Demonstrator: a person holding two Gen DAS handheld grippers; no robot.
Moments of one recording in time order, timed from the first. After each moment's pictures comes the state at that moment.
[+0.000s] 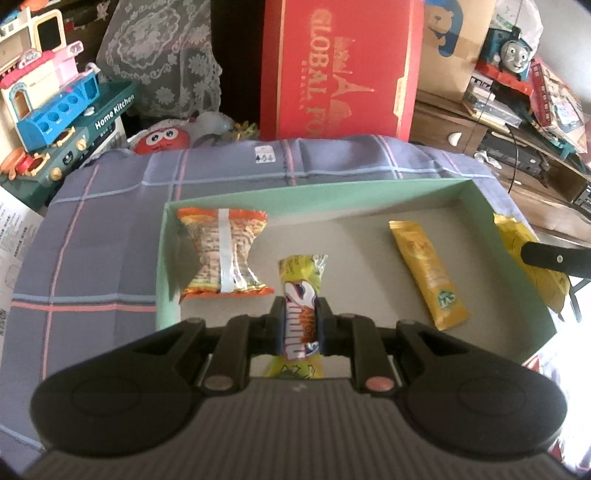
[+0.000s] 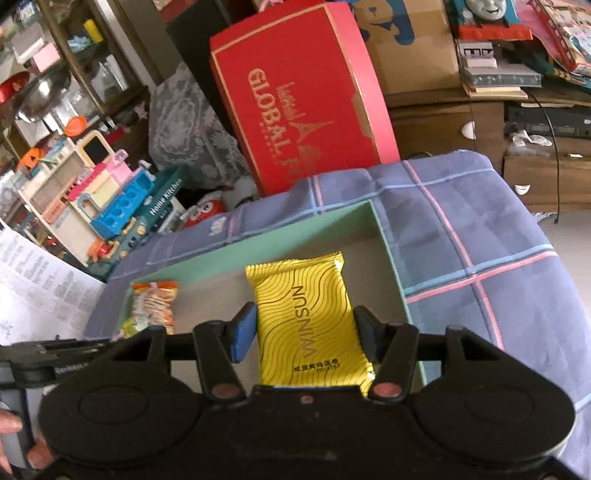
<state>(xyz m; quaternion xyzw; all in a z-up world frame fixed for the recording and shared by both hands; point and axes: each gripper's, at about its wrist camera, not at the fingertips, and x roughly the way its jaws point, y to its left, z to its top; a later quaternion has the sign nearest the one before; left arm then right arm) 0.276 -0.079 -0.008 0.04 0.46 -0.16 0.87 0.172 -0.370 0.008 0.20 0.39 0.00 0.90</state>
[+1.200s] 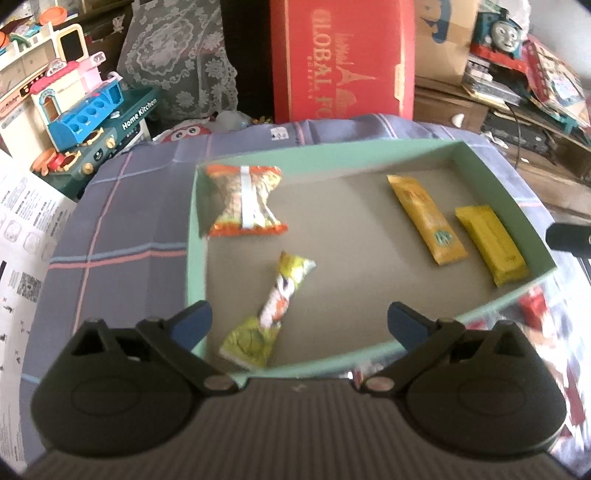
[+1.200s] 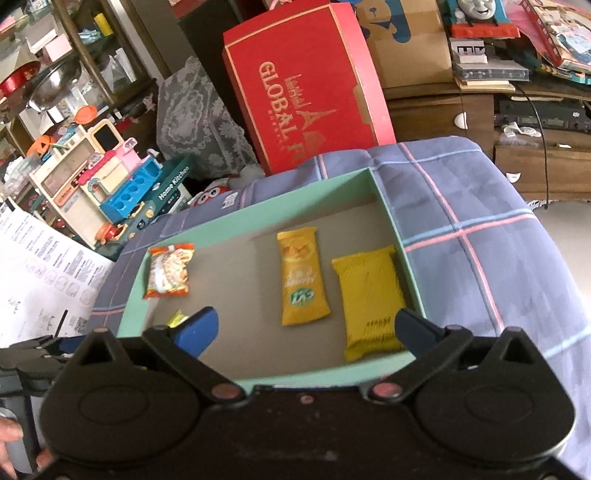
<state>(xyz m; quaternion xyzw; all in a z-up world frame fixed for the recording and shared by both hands) 0.185 -0.068 -0.004 0.08 0.45 -0.13 0.88 0.097 -0.343 0.019 0.20 0.39 0.01 0.90</state>
